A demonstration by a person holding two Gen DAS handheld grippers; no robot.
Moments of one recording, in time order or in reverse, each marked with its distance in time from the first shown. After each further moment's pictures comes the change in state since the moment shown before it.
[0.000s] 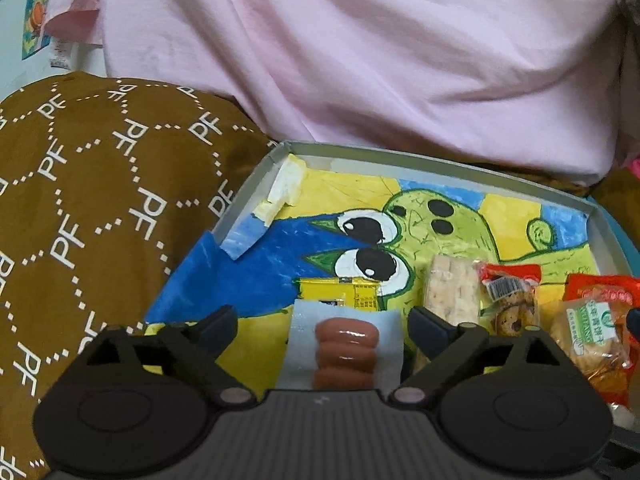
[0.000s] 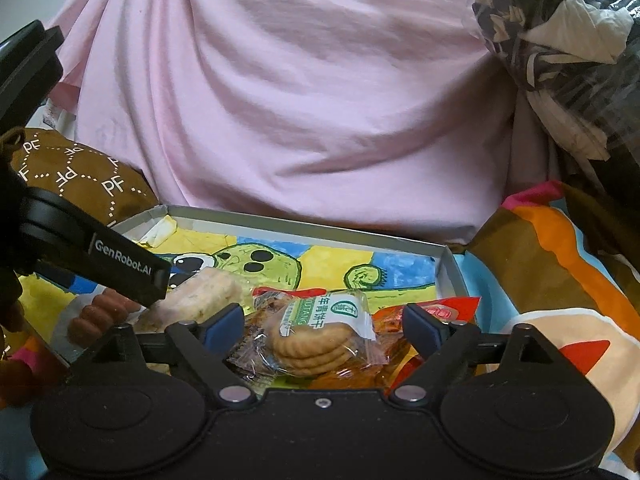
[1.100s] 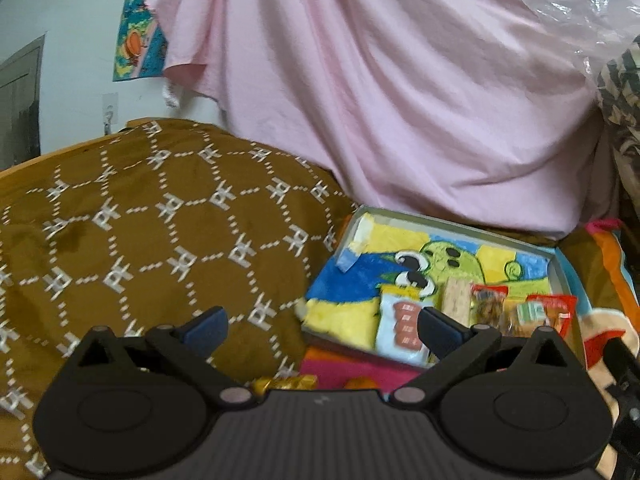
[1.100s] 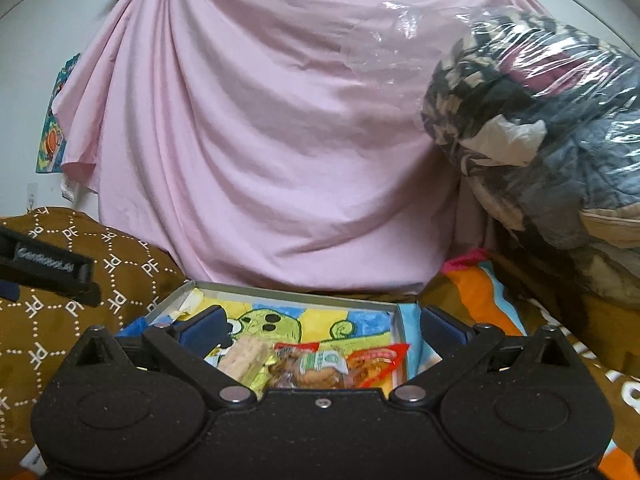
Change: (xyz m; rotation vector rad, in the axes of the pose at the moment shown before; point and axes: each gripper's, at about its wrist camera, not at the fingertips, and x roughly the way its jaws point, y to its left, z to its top) left arm -0.182 0.078 -0.027 -0.076 -0.119 0.039; right arm -0.160 0.007 0.066 0.066 -0.075 -0.063
